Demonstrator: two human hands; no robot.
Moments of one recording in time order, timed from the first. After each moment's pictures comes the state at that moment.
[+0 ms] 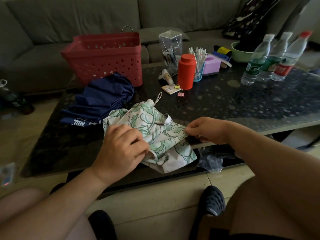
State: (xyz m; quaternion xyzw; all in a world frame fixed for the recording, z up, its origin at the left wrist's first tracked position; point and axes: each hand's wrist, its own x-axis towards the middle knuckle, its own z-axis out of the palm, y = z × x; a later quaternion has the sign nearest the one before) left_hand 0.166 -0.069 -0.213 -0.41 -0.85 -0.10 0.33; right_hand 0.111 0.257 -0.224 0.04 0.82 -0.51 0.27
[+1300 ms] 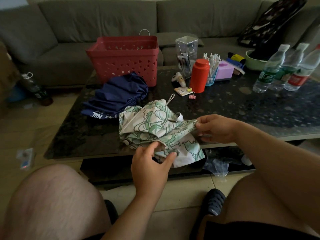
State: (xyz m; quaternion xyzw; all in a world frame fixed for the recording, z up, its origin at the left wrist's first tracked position) left_hand 0.240 0.003 -0.263 0.07 -0.87 -0.46 0.18; right_hand 0.118 0.249 -0.201 0.08 0.72 -0.62 0.30
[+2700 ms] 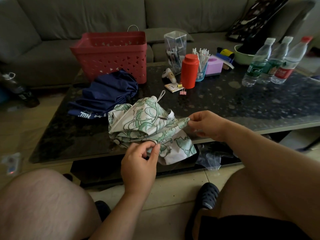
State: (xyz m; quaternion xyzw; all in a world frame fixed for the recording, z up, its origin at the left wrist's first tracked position) left_hand 0.235 -0.004 -0.265 0.01 -0.86 -0.44 0.24; right_hand 0.131 0.244 -0.210 0.08 0.80 -0.56 0.18
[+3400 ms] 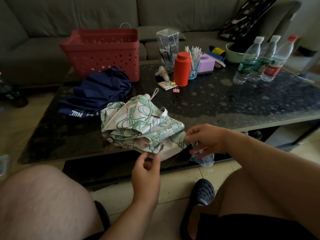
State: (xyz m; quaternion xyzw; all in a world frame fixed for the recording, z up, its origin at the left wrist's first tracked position) left_hand 0.258 0.033 -0.298 0.19 -0.71 -0.67 0.05; right_hand 0.170 0.255 -0.227 0.15 0.79 -0.51 0.29
